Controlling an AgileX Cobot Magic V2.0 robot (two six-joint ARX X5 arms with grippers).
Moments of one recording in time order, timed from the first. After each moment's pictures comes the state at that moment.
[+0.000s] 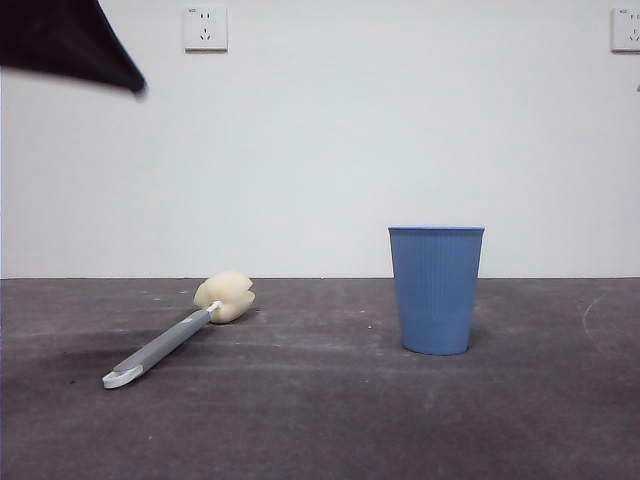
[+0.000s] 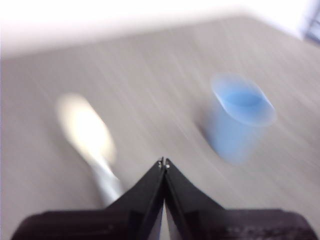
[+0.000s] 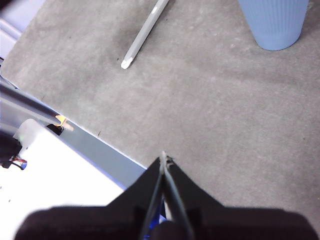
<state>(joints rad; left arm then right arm) -0.56 0.81 0.61 -0.11 -0.03 -0.08 0.54 0.49 0.60 -0.78 -0.34 0.29</state>
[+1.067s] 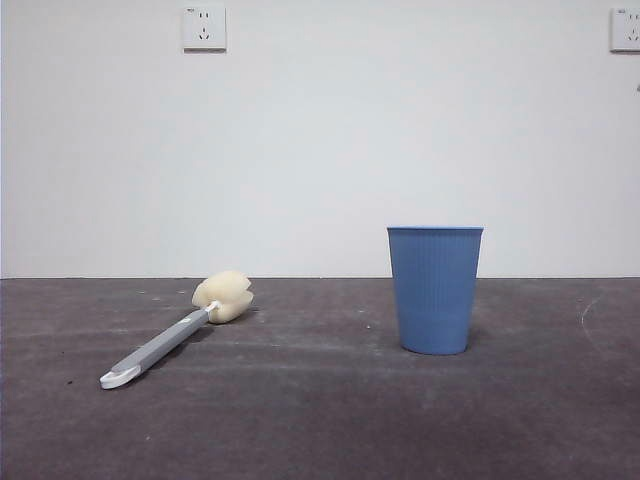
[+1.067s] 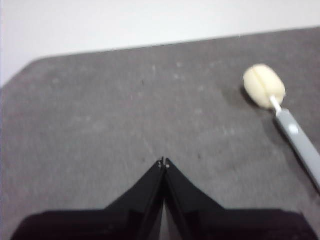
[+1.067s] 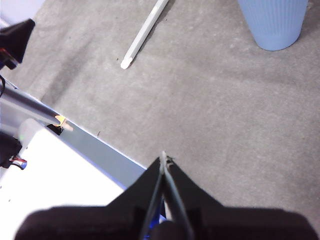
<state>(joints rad) 0.02 0.08 0.03 -0.17 0.03 0.08 0.54 0.49 0.60 -0.78 -0.34 0.29</state>
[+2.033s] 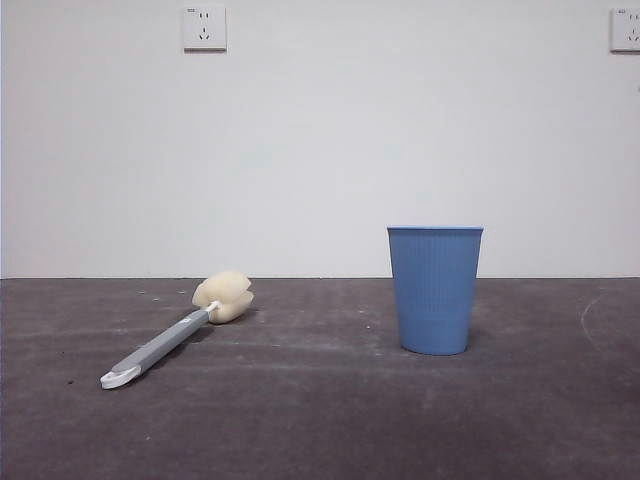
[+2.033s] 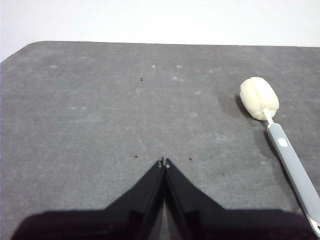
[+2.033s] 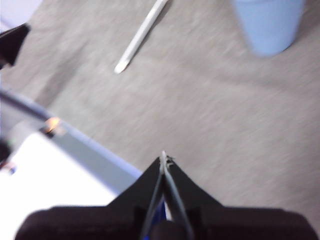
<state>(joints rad) 0.02 0.00 0.03 -0.23 0.03 -0.05 0.54 0.46 0.60 -0.76 -0.28 0.28</state>
